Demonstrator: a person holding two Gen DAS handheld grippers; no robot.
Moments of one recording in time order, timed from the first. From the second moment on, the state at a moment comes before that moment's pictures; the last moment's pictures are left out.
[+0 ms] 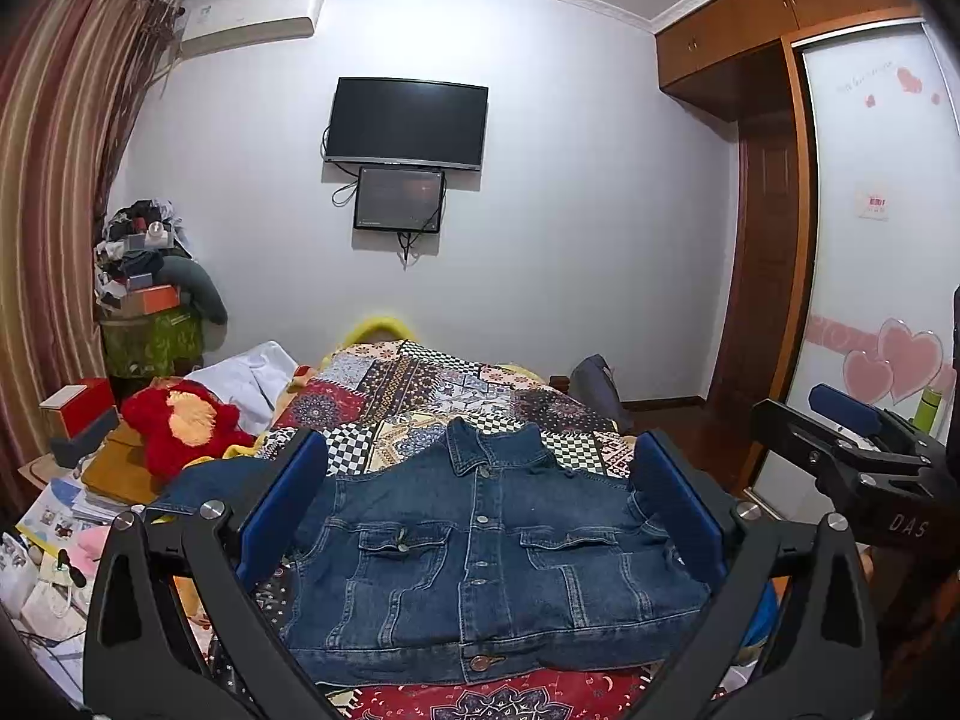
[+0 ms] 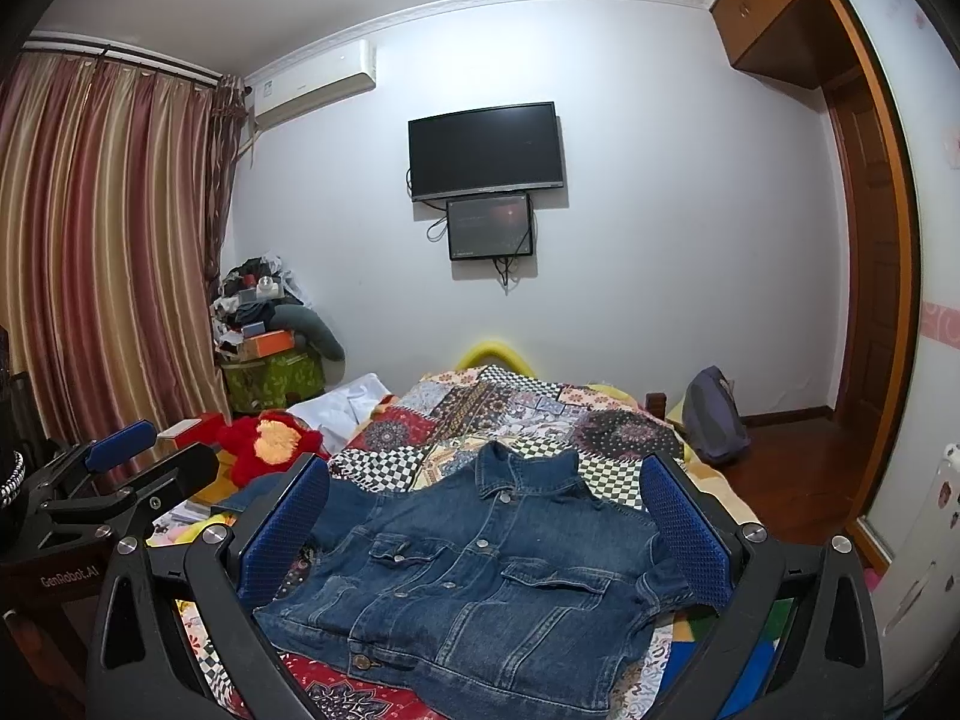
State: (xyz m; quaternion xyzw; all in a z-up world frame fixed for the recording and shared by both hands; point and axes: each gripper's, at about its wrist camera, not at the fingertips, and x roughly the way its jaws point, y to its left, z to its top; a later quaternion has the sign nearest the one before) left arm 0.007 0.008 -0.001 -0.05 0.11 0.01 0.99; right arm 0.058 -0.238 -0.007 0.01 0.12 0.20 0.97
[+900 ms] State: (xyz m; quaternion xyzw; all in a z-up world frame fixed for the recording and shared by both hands) left arm 0.007 0.015 -0.005 -0.06 0.11 0.01 0.99; right arm 0.058 -0.235 -0.004 0.01 0.12 0.20 0.97
